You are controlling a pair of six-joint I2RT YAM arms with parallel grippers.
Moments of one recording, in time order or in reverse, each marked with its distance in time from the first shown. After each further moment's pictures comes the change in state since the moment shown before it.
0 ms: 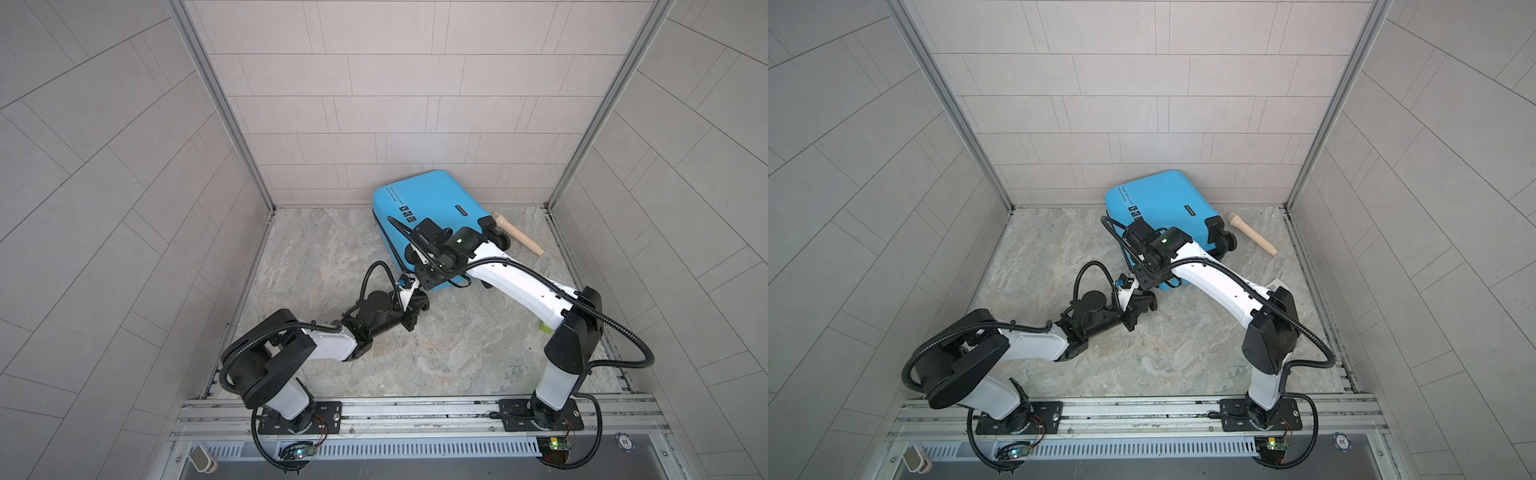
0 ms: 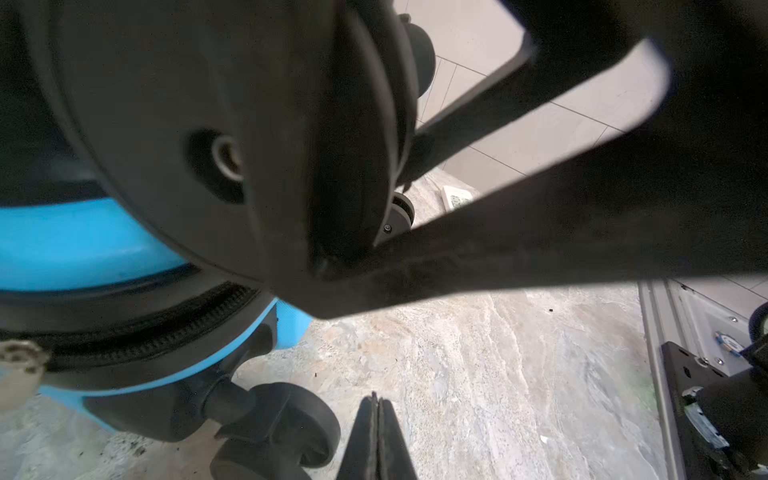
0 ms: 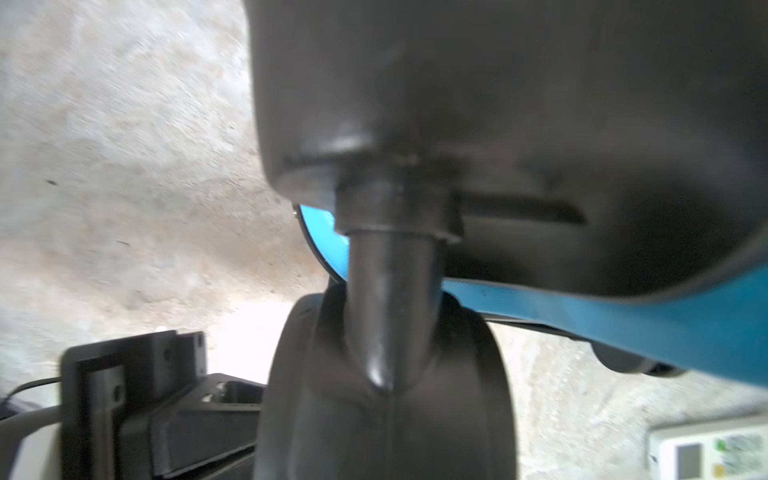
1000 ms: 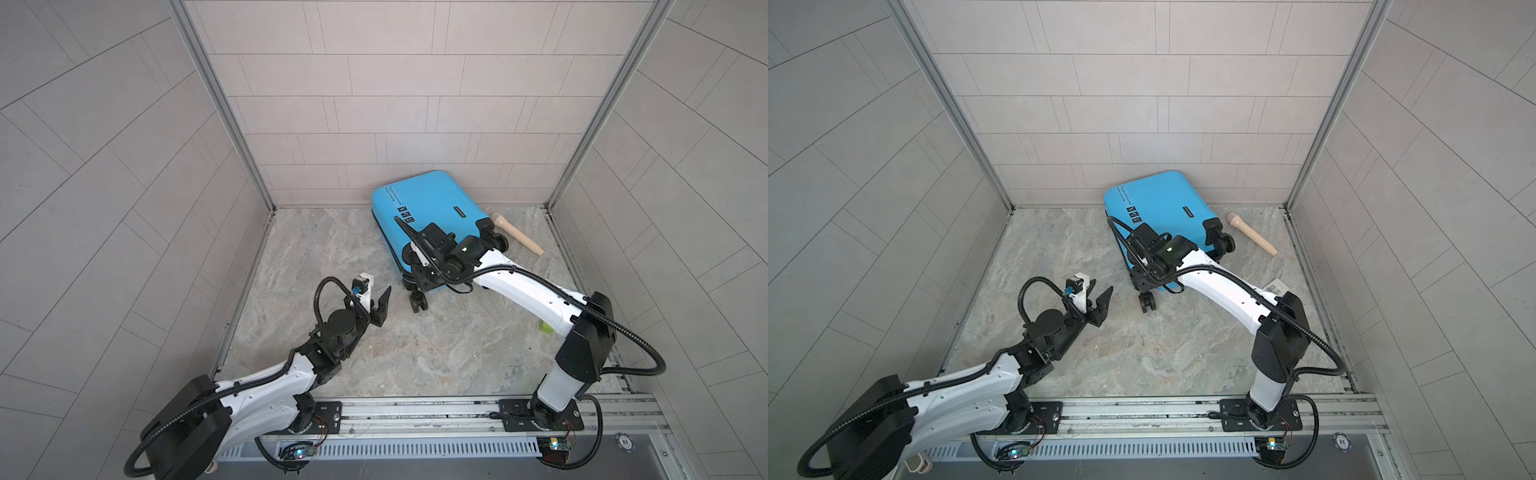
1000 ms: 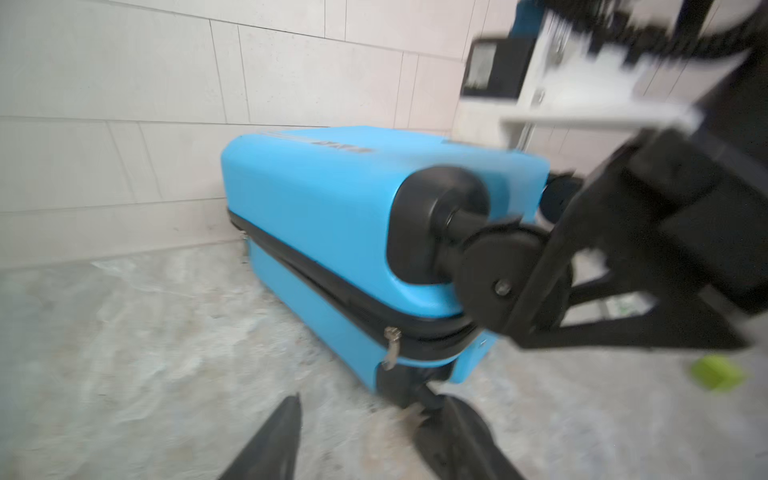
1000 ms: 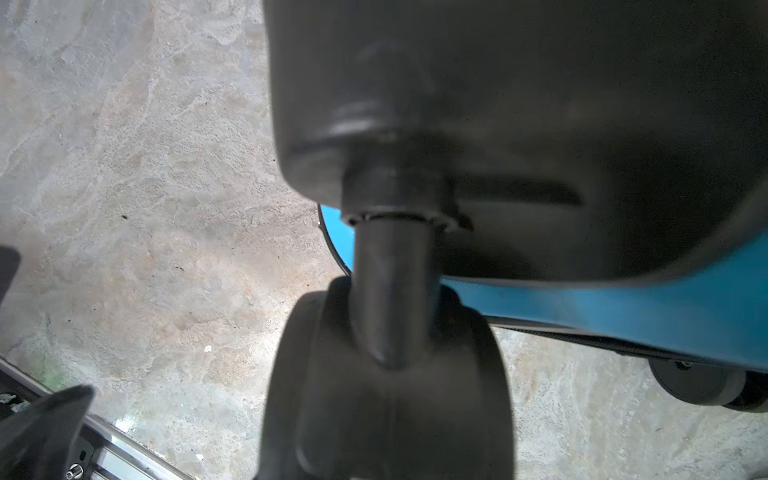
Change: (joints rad) left arm 0.011 -0.546 -0.240 -0.185 -0.533 0.085; right arm 0.006 -0.079 -0.145 0.152 -0.042 0.051
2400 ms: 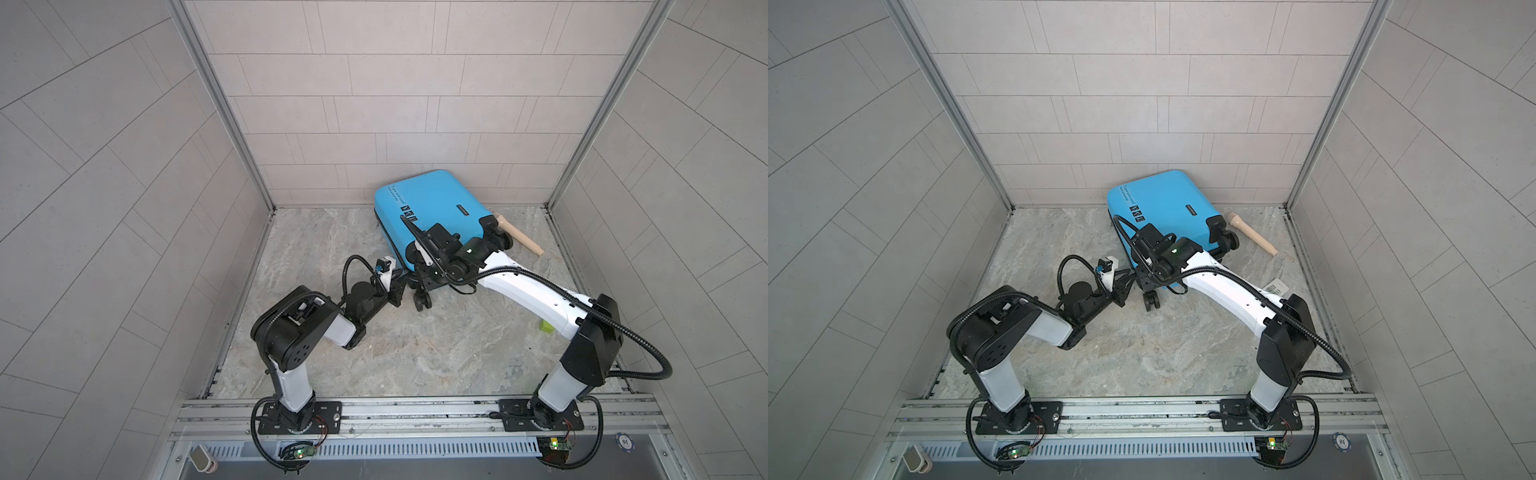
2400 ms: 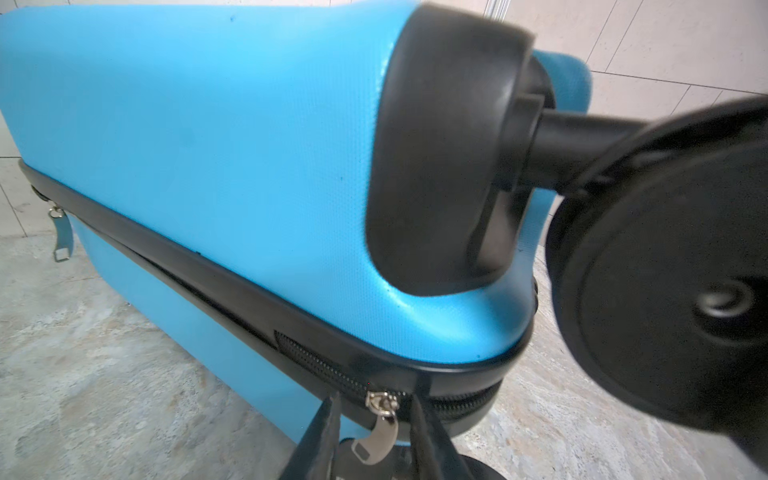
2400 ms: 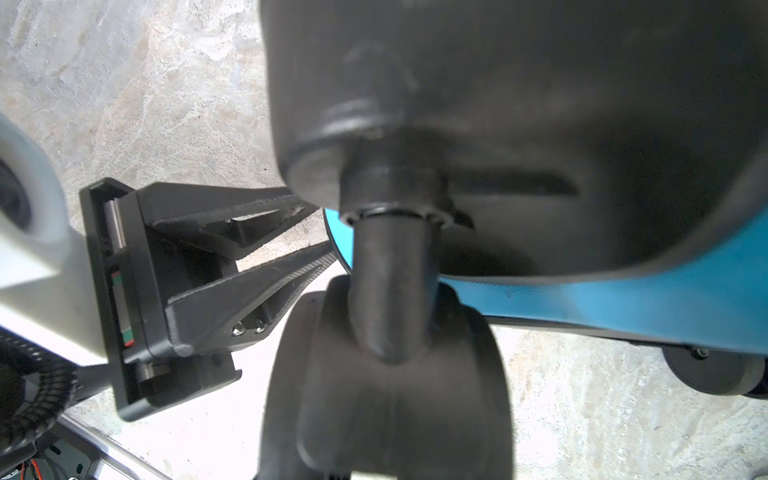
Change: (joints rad) left arm 0.198 0.789 0.249 0.579 0.461 -0.065; right arm -0.016 -0.030 -0.049 0.039 0.002 0.015
